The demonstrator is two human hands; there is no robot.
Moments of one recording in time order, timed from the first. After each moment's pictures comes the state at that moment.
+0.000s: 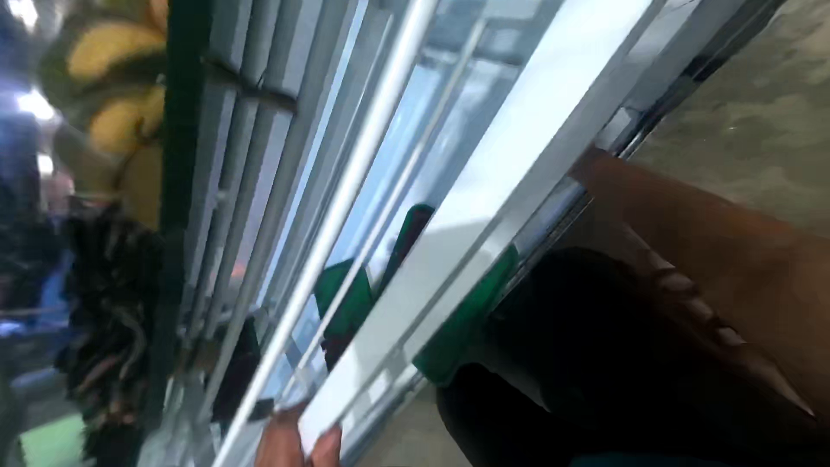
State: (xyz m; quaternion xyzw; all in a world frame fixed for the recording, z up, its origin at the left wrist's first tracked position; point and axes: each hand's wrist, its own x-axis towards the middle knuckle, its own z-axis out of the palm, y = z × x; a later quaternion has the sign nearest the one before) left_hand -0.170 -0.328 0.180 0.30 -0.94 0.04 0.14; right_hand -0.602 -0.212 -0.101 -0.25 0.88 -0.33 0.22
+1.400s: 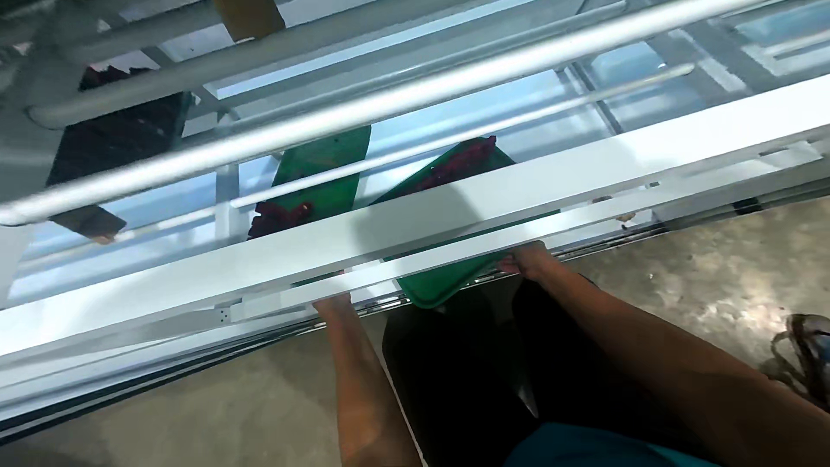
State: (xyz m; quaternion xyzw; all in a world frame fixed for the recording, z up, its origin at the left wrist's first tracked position) left_hand -0.038 -0.405 -0.149 0.47 -0.13 -0.56 0.68; right_hand -0.374 -0.267 -0.126 0.08 0.76 -0.42 0.49
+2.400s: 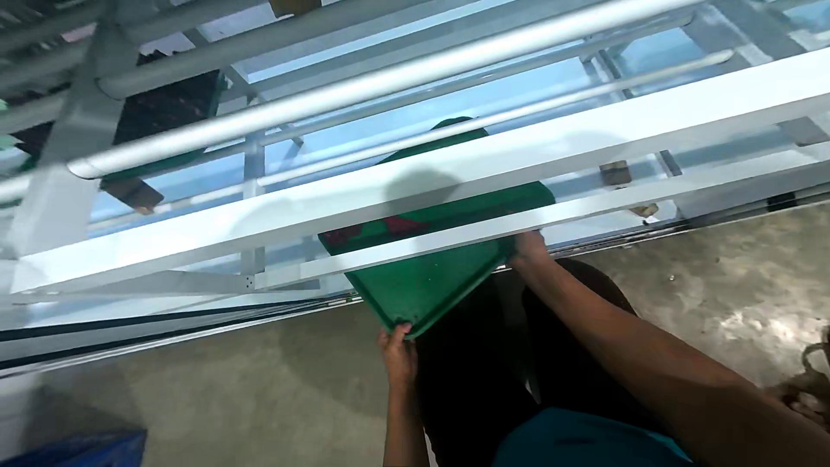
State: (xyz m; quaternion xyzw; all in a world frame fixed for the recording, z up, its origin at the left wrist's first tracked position) left_hand -0.043 -0.229 -0.130 0.49 -0.22 -0.65 0.53; right_hand -0.312 -0.280 -0.093 0.10 0.65 -0.63 0.40
